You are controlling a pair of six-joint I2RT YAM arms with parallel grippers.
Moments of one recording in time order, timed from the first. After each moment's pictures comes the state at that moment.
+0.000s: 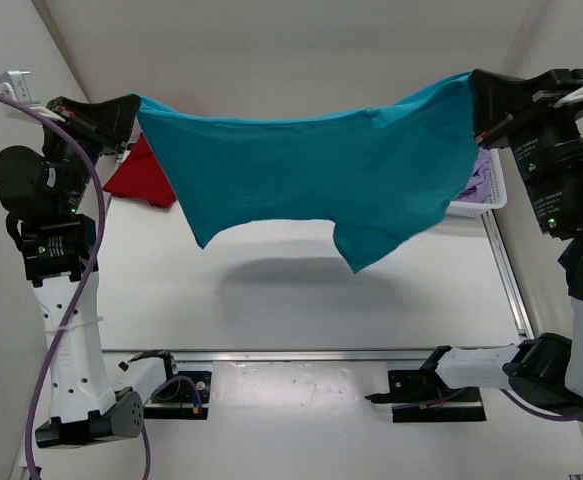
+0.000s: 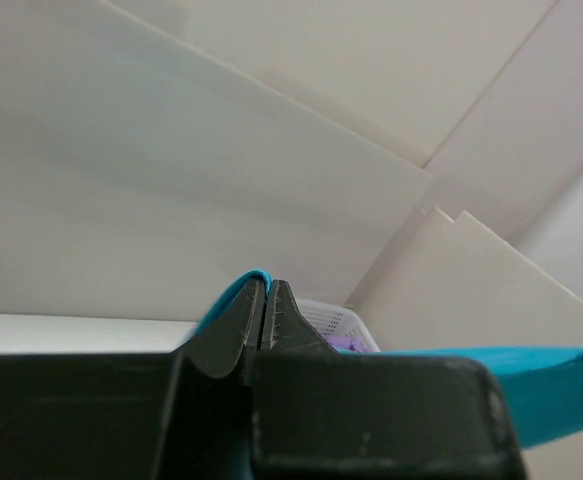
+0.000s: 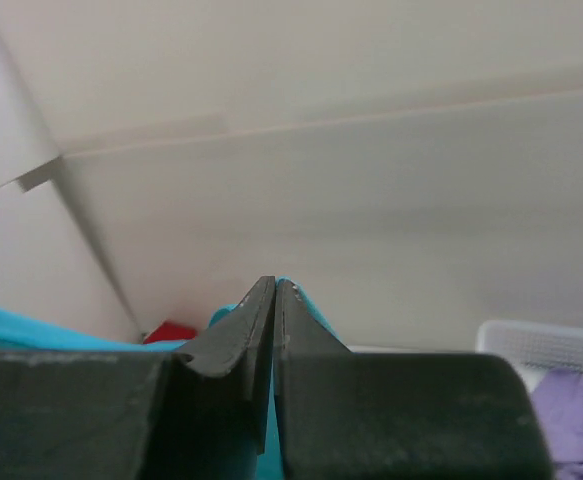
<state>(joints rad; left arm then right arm) 0.16 1.05 1.54 -0.13 0.42 -0.72 0.77 1.26 2.30 -0.69 0.51 0.06</state>
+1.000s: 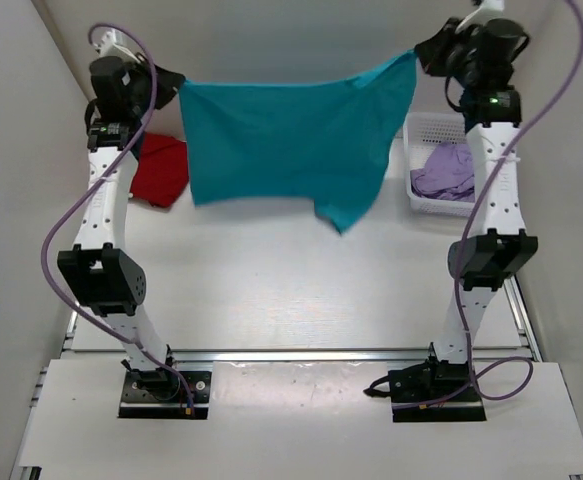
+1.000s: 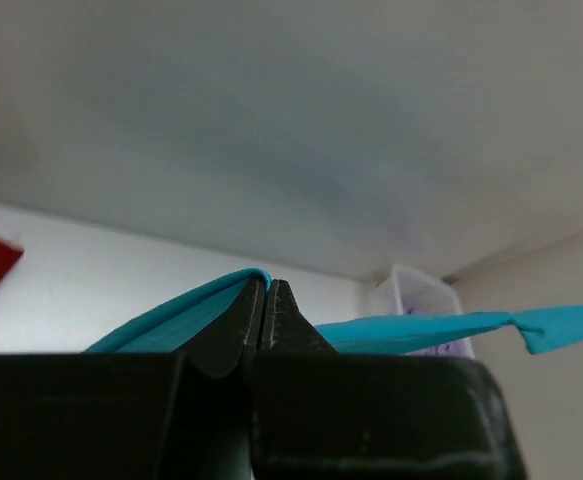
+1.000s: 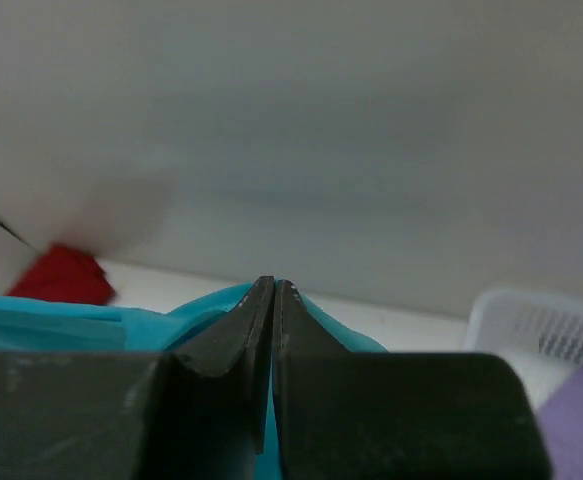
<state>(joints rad) 0.02 1.82 1.95 -0.24 0.27 -0.66 0.00 2.05 2.46 -0.47 -0.33 0.23</state>
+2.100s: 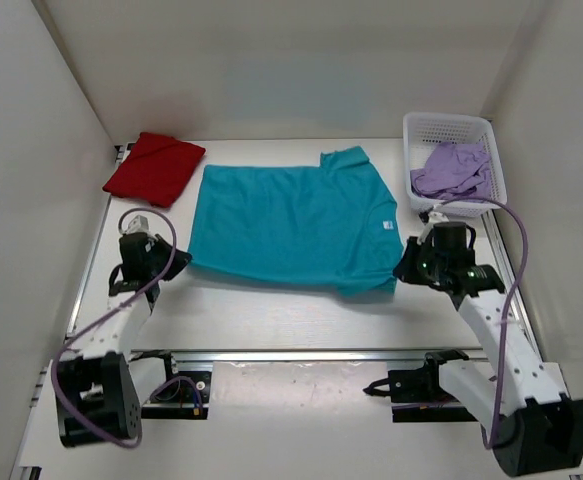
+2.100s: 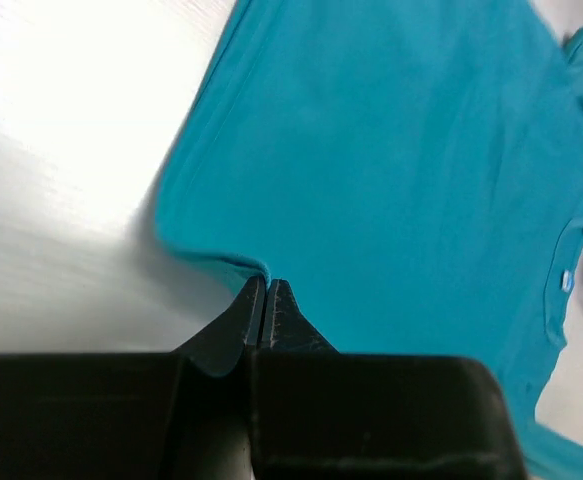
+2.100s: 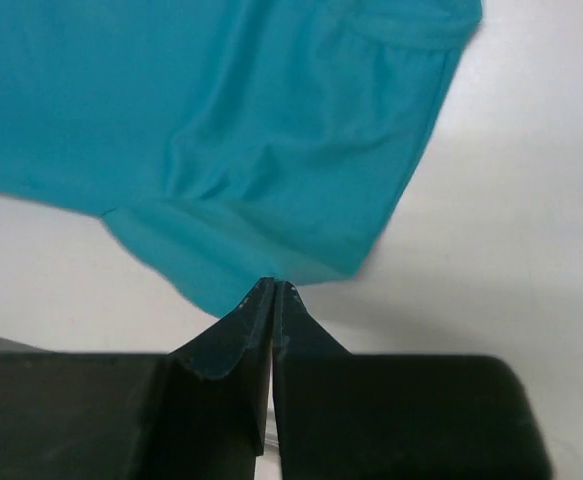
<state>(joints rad) 0.12 1.09 0.47 0.00 0.22 -0.64 0.14 0.92 0.73 -0.61 -0.23 0.25</state>
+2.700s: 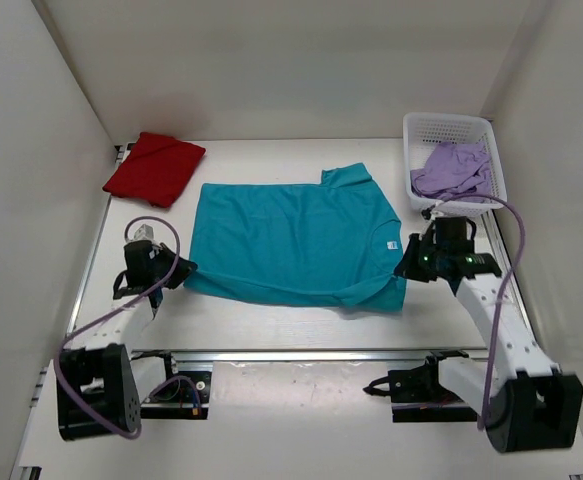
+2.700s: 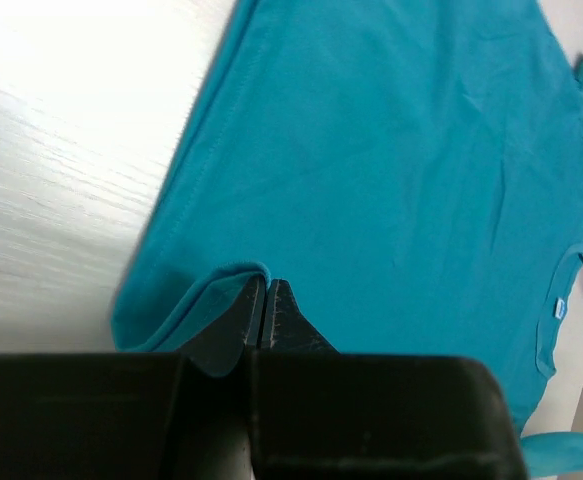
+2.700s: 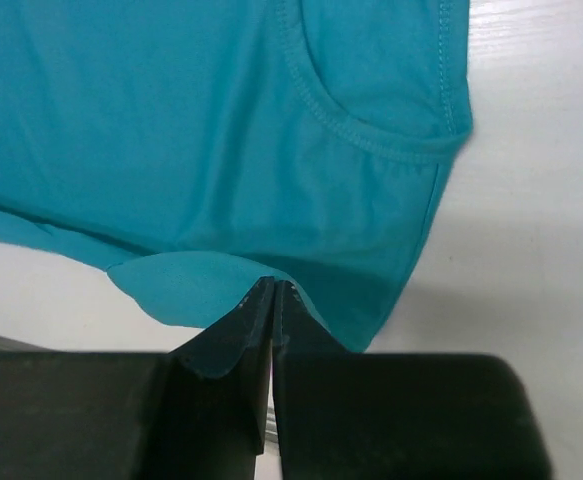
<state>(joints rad) 0.12 1.06 0.36 0.04 0.27 -0.66 0.07 0.97 0.74 -0.67 -0.27 0.28</state>
